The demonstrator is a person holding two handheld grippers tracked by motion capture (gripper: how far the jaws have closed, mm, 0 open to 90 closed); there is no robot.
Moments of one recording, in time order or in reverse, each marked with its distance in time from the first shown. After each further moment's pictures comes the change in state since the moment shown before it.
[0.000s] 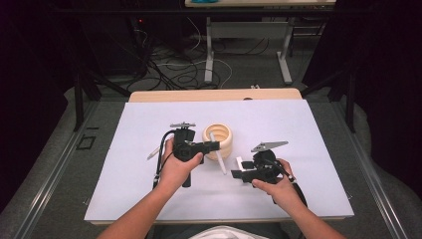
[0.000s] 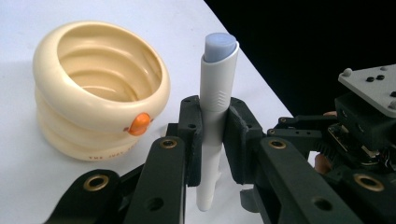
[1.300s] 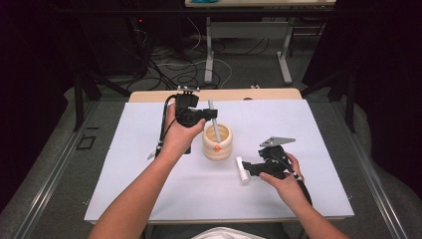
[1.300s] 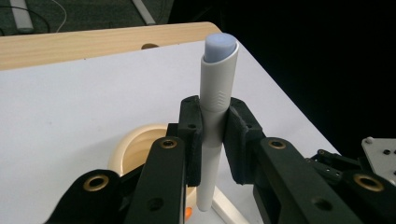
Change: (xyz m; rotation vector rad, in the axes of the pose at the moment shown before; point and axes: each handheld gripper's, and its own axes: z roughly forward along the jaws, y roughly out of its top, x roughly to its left) left arm -0.014 0.083 -0.003 -0.039 0.192 0.118; right arm -0.028 0.001 -0.005 -0.050 -0.219 -0.052
